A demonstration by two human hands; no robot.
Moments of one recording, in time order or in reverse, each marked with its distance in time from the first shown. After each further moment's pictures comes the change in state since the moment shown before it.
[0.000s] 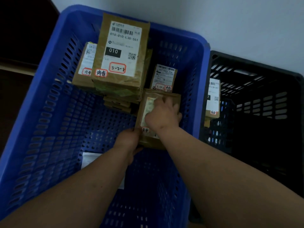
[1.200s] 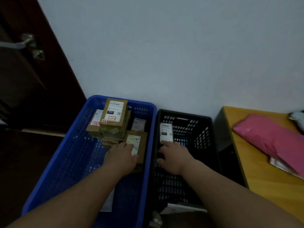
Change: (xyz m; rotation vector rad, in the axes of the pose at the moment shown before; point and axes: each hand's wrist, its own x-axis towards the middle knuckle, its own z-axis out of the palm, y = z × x) left_hand -0.268 0.000 0.006 1.426 0.238 0.807; right_hand -0.232 0.112 -0.164 -0.489 0.004 -0.362
